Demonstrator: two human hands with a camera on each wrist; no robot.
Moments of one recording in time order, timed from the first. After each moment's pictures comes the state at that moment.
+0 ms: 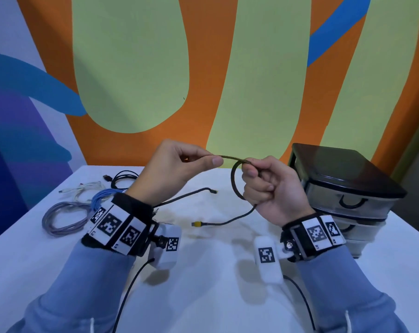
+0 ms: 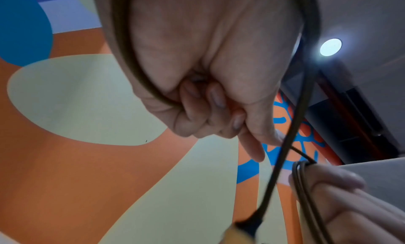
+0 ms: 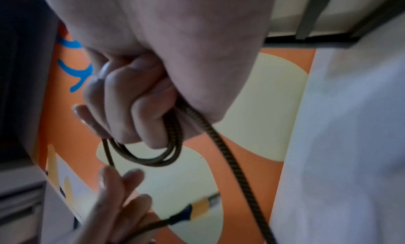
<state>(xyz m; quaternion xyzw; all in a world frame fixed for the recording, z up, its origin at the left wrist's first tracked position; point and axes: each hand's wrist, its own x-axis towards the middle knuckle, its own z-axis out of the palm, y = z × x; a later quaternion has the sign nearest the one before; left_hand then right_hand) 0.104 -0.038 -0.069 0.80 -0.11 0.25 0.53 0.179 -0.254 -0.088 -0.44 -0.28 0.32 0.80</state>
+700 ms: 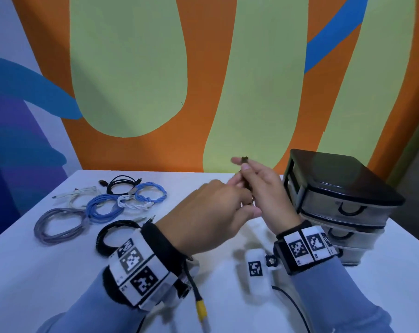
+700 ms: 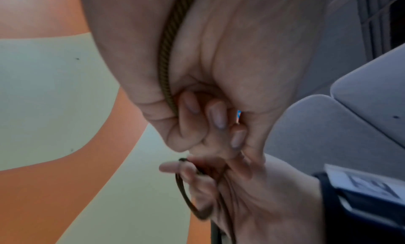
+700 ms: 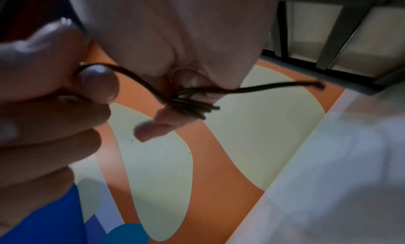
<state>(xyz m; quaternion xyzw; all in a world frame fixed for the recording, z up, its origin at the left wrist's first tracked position) 0.088 -0.099 -0.085 0.94 -0.22 0.19 0.20 0.190 -0.237 -0.103 -0.66 -0.28 0.01 0.70</state>
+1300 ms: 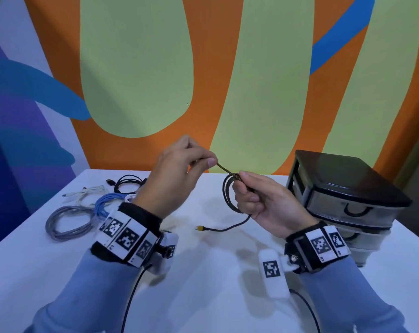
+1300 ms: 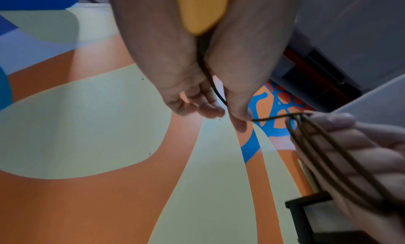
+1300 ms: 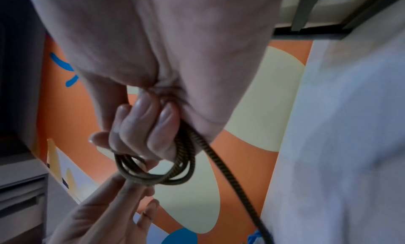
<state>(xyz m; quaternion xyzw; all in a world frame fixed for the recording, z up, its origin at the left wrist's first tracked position) 0.112 -0.030 -0.079 0.85 -0.12 0.40 0.31 0.180 -0.248 -0.099 -0.52 -0.33 0.30 0.73</state>
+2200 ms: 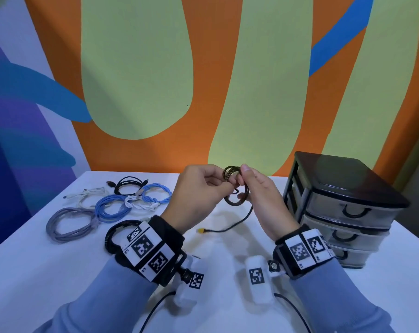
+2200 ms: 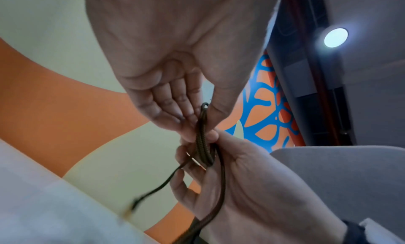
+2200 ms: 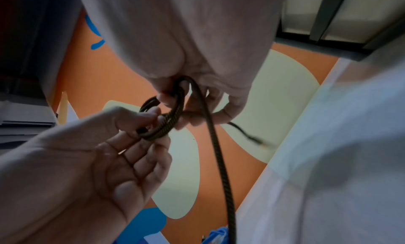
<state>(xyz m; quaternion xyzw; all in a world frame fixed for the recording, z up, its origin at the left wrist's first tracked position) 0.111 -0.080 -0.092 0.78 -0.01 0.23 0.58 0.187 -0.226 -0.116 -0.68 -0.27 0.03 0.69</state>
